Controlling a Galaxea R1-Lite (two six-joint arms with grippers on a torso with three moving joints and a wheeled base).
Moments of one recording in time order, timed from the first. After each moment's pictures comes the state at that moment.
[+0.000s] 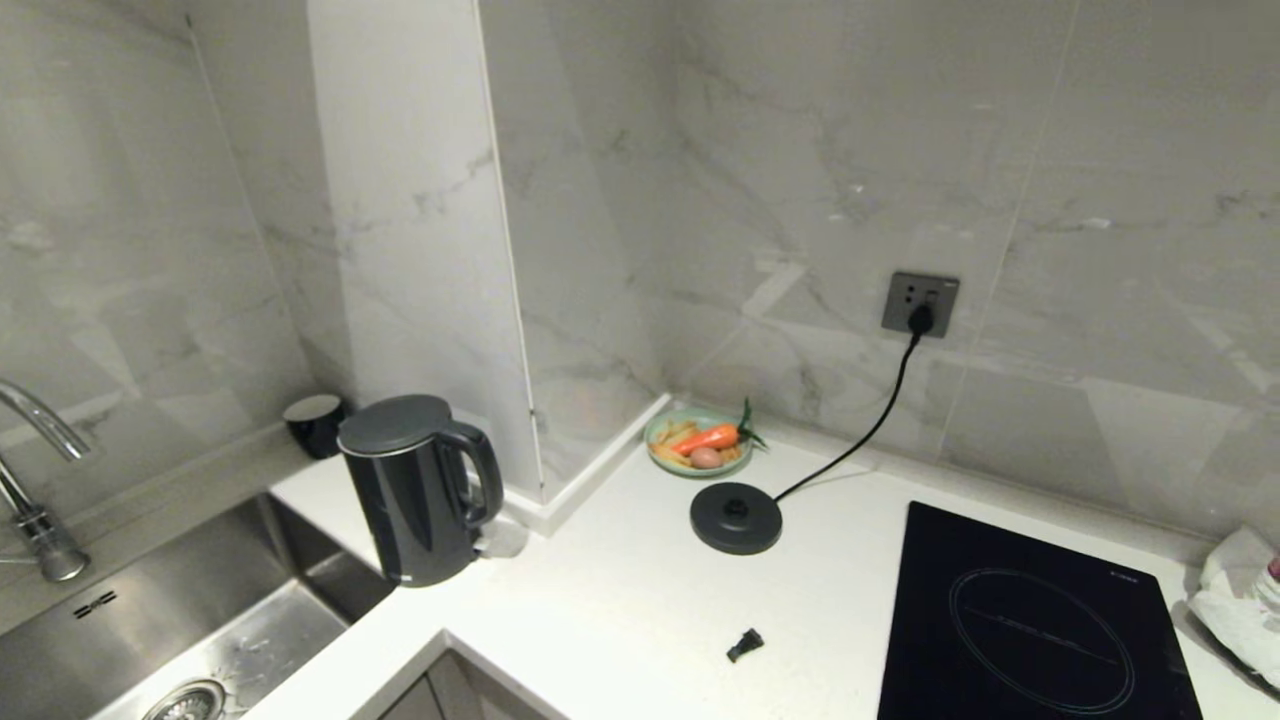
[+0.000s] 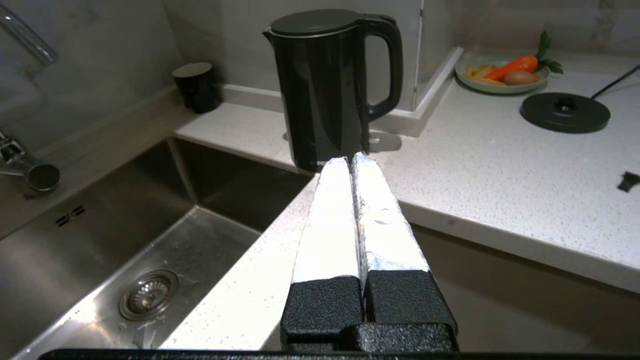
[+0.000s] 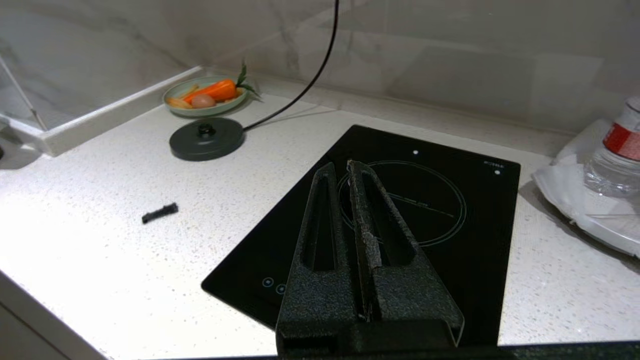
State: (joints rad) left arm 0.00 0.00 0.00 0.00 -0.04 0.10; right arm 0.00 0.00 0.00 0.00 0.00 -0.01
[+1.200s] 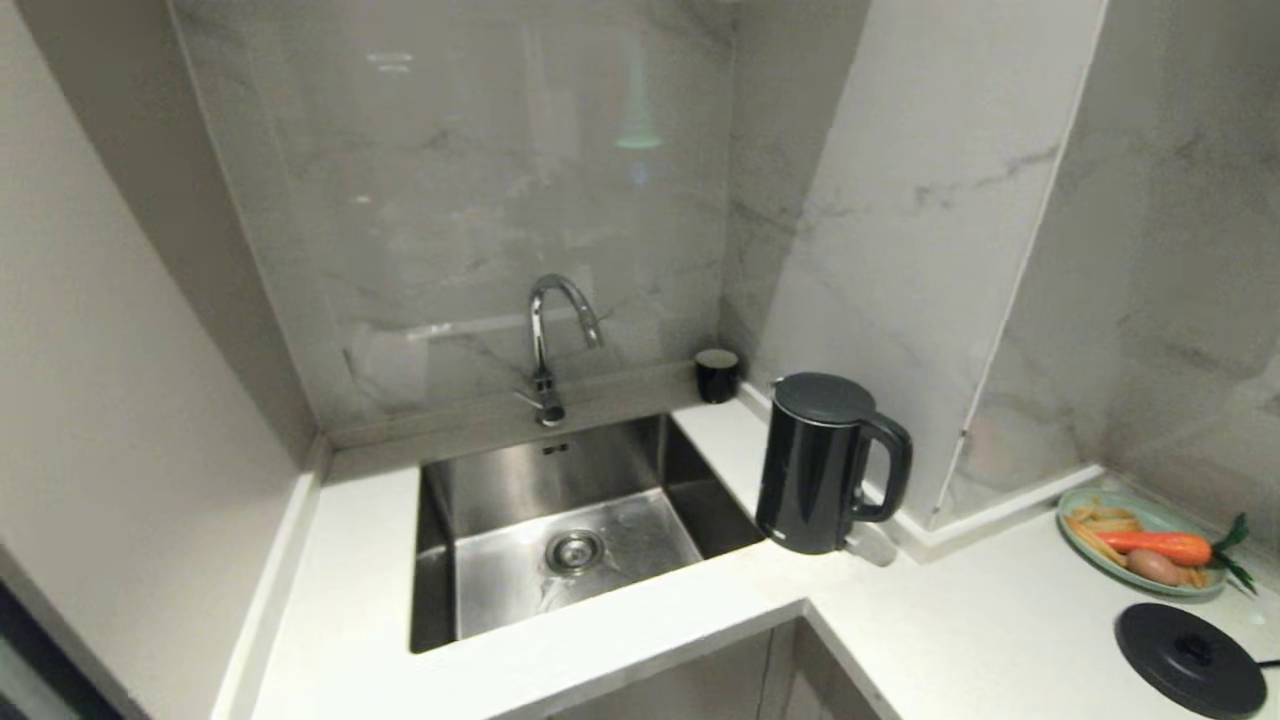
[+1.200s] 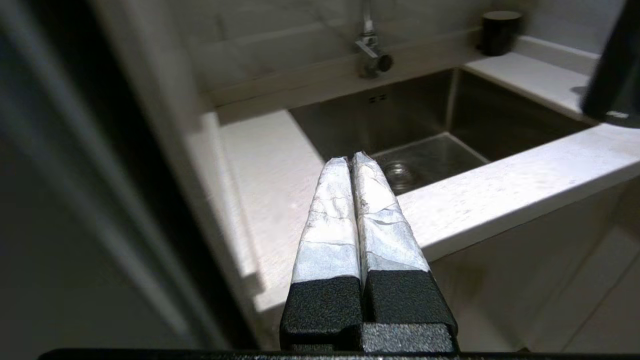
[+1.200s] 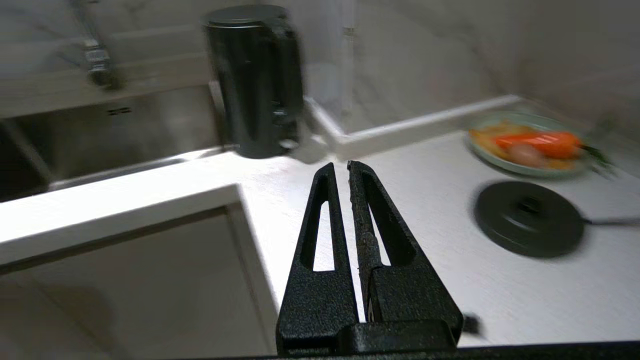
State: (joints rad) left arm 0.00 0.00 0.00 0.00 -0.04 0.10; right arm 0.00 0.00 0.00 0.00 0.00 -0.01
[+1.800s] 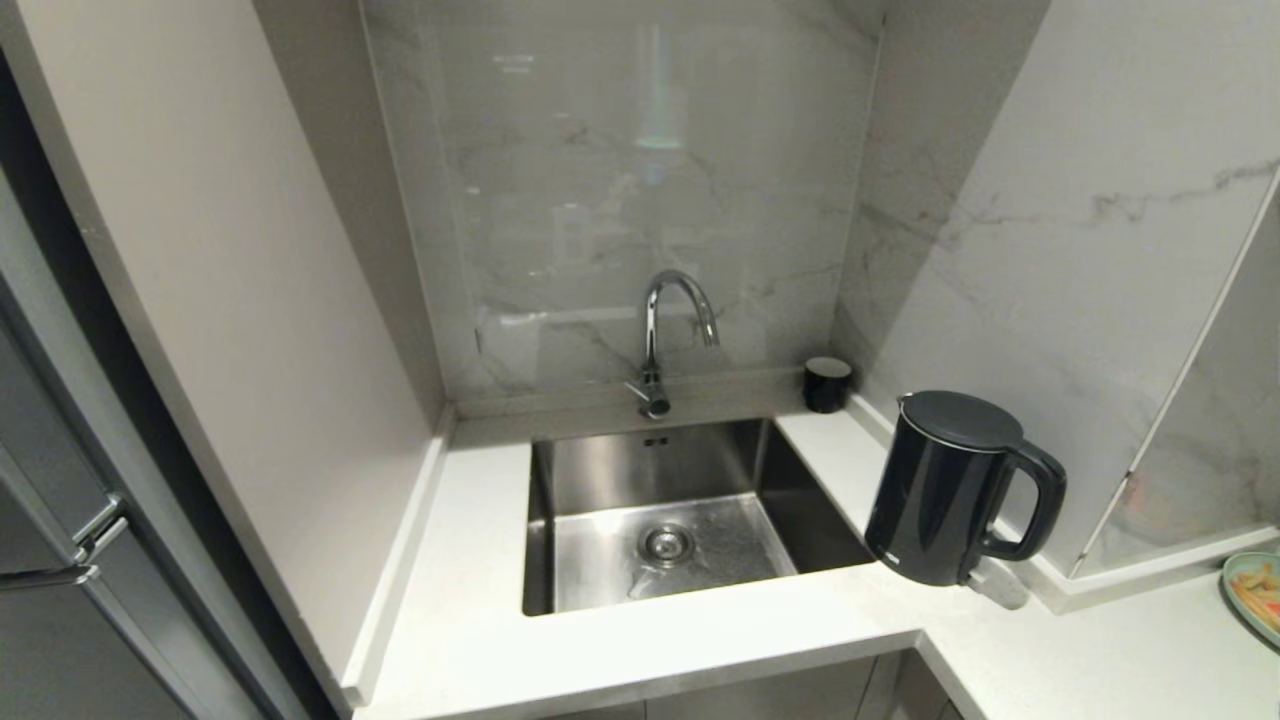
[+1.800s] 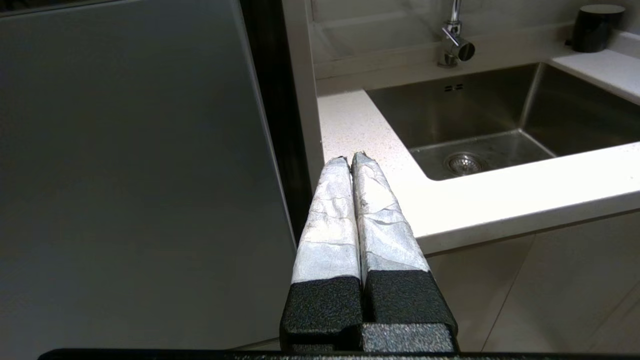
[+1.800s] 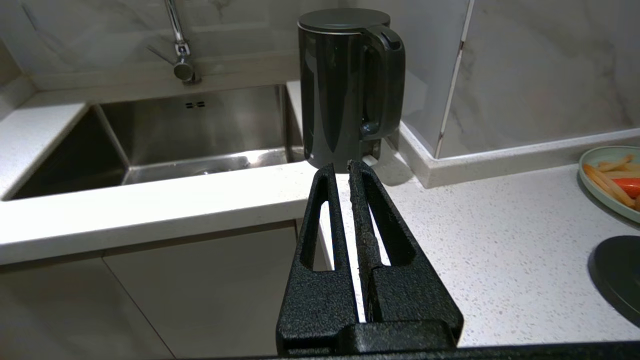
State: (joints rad) left arm 0.00 0.00 0.00 0.00 -0.04 0.10; right arm 0.00 0.00 0.00 0.00 0.00 -0.01
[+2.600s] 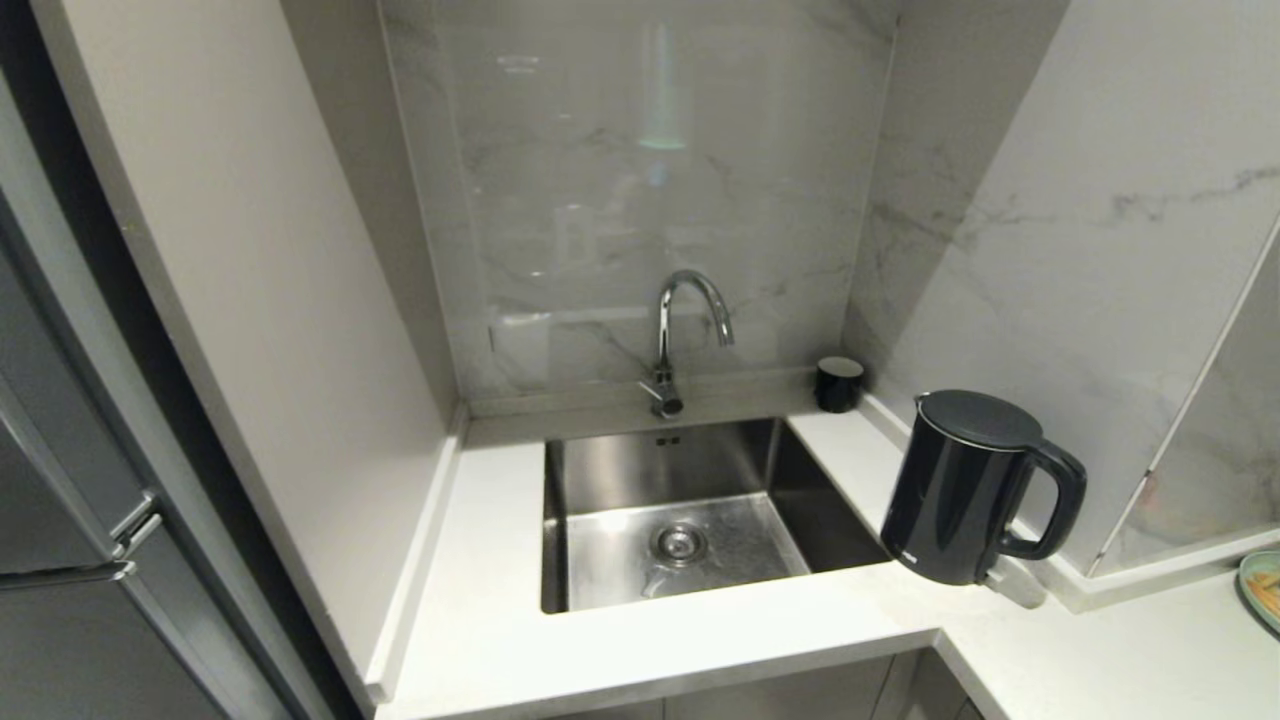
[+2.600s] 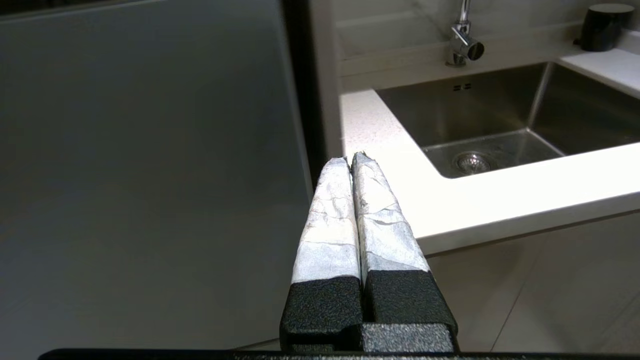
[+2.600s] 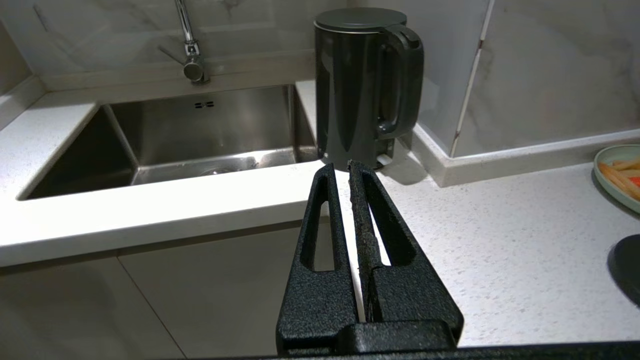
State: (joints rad) left arm 0.00 0.00 0.00 0.00 -0.04 0.10; right arm 0.00 0.00 0.00 0.00 0.00 -0.01
